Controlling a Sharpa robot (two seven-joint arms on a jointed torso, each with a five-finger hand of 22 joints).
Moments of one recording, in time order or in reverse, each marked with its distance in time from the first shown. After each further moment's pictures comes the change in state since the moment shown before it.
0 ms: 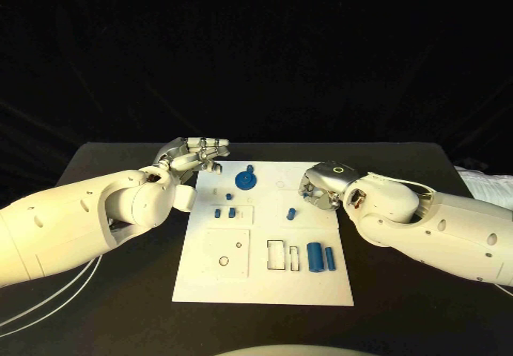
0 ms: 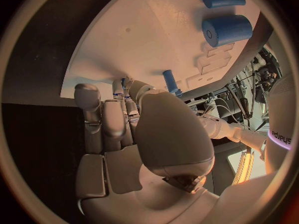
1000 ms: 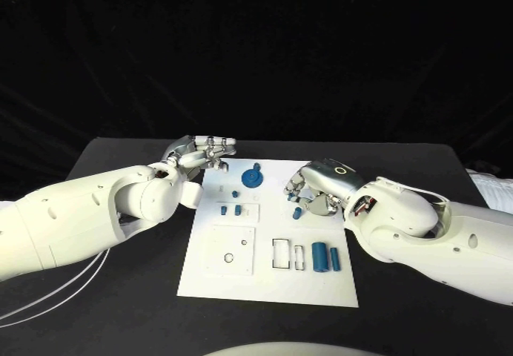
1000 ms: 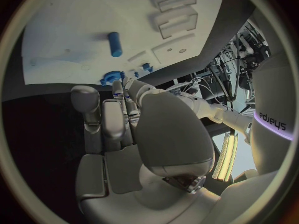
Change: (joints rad) left arm -0.003 0.002 0.000 -0.010 -0.002 0.004 -0.015; left_hand 0.000 0.000 0.000 -0.006 0.000 -0.007 0.000 0.000 -0.002 -0.007 0.000 0.005 0.002 -0.004 -0.001 0.000 -0.008 0.000 0.000 0.000 0.000 -0.002; right arm 0.001 -0.041 0.014 0.209 0.060 -0.111 0.030; right_hand -0.001 -0.001 0.022 -0.017 -0.006 0.000 0.007 0.000 -0.002 0.005 0.005 -0.008 -0.008 0.000 0.000 0.007 0.007 -0.011 0.014 0.000 0.015 0.020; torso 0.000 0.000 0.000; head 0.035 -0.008
